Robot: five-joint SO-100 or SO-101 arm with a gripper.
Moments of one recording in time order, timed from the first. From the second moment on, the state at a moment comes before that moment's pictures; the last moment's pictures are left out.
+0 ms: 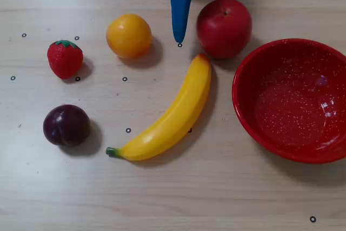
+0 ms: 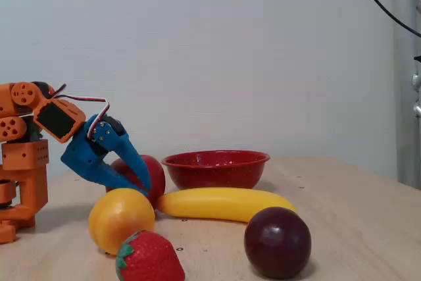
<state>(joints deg) -3.2 184.2 178.2 50.9 2.2</state>
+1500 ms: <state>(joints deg) -16.8 111.0 93.3 90.7 16.7</state>
